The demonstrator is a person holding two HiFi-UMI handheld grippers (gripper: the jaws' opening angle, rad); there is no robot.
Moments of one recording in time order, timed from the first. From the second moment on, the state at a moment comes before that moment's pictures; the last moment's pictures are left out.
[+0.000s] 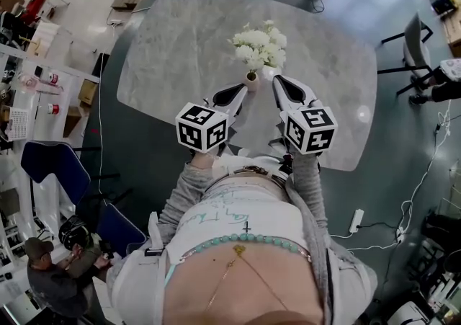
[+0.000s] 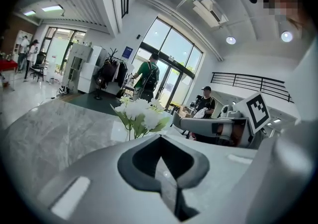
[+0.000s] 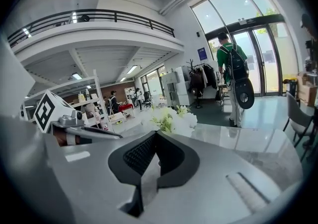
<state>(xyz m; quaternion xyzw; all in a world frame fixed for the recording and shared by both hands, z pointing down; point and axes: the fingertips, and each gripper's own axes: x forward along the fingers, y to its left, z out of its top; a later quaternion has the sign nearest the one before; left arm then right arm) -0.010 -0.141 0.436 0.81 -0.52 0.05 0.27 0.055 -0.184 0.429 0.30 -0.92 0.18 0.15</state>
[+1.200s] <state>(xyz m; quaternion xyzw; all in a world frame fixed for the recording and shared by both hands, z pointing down) -0.045 -0.188 0.466 0.86 -0.41 0.10 0.29 0.058 -0.217 0.454 0.44 -0.86 0.22 0.15</state>
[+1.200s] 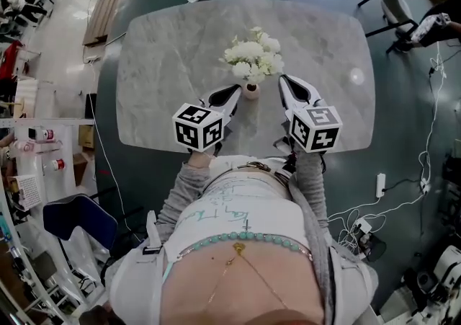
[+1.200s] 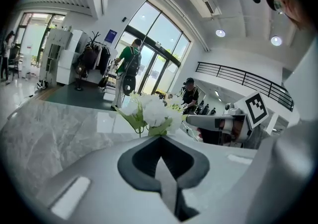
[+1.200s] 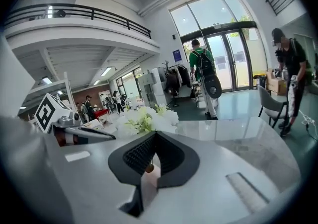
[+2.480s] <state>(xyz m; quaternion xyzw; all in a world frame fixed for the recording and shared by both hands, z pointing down) -0.058 -0.205 0.504 0.88 -0.31 0.14 0.33 0.014 -0.212 0.523 0.46 -0.82 0.29 0.19</state>
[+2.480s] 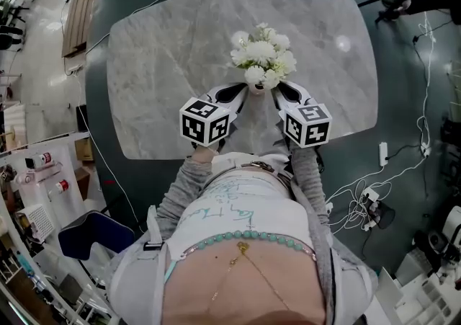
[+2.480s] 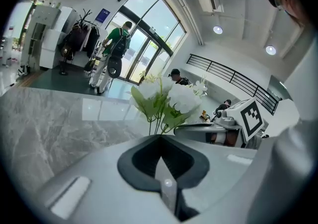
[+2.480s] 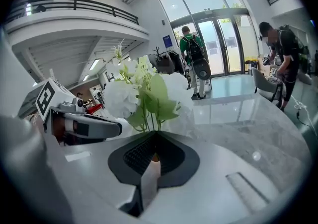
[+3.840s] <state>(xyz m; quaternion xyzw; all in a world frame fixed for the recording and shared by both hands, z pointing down) -0.068 -0.197 0.504 0.86 -0.34 0.11 0.36 -0.009 -0.221 0.553 0.40 -0.84 0.29 0.25</state>
